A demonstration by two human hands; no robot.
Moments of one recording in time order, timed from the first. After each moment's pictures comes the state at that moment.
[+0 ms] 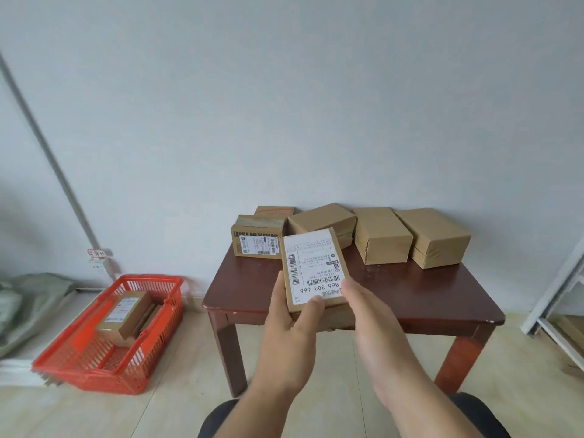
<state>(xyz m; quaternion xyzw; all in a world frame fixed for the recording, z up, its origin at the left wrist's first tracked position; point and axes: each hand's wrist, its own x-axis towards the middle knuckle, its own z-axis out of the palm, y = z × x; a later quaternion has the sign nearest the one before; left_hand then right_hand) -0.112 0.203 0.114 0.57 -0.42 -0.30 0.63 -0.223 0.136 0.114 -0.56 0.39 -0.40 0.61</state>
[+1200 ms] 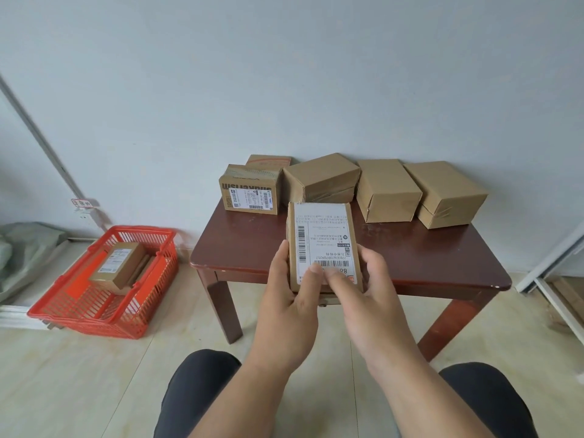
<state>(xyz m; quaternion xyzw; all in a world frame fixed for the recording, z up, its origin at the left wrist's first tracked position) -0.116 0.168 0.069 0.59 -0.39 -0.32 0.63 -0.224 0.114 0.076 -0.57 0.40 -0.42 0.57</state>
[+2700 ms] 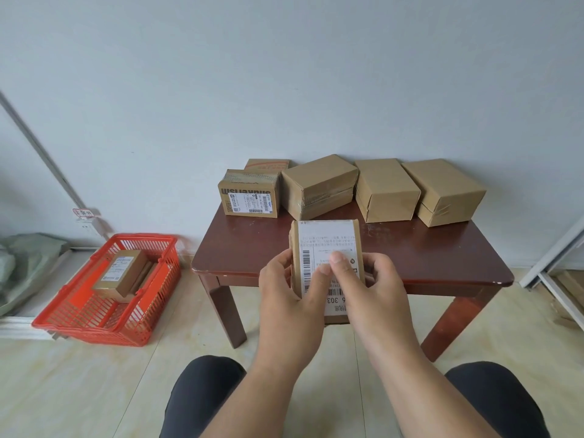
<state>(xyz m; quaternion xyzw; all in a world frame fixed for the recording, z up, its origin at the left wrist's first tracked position) -0.117 0.159 0.062 0.63 -0.34 -0.28 0.64 -0.222 0.104 0.070 -0.54 0.48 -0.46 0.53</state>
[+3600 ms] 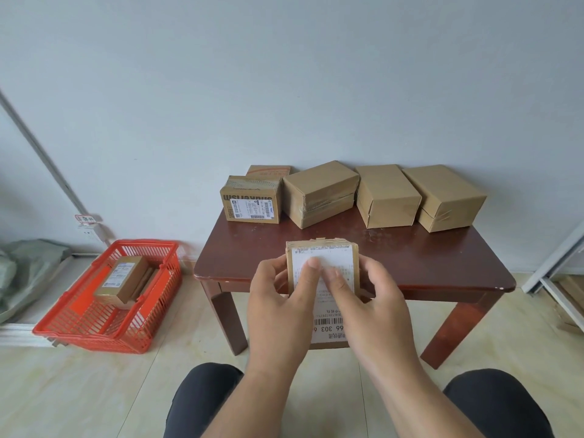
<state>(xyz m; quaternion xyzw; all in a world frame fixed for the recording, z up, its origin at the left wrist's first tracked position) -0.114 0.167 0.083 0.65 -0.29 -0.26 0.66 -0.219 0.114 0.062 -0.59 0.45 -0.46 0.48</state>
